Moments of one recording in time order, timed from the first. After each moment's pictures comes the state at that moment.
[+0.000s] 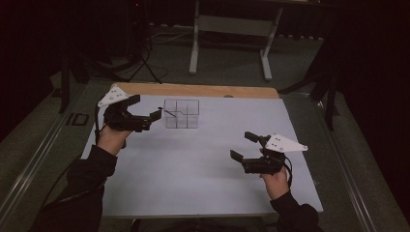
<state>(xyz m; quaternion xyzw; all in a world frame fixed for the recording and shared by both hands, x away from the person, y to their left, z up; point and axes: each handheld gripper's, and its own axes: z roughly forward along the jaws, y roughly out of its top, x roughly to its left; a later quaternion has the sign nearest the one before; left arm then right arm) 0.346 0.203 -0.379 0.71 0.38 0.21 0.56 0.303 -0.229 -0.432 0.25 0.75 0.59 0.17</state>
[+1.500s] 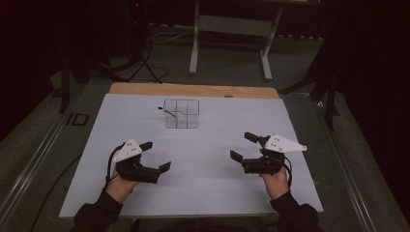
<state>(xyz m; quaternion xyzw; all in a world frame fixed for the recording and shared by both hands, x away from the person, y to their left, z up) 0.271 0.176 -0.477 0.75 0.35 0.16 0.54 0.305 -0.230 -0.435 0.25 0.75 0.58 0.17</state>
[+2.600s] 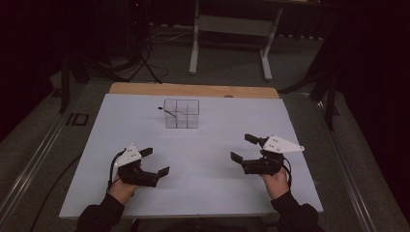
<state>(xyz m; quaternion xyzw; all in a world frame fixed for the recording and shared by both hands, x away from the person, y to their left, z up) 0.276 0.183 -0.516 0.75 0.36 0.14 0.55 0.309 -0.232 -0.446 0.26 0.76 0.57 0.17</state>
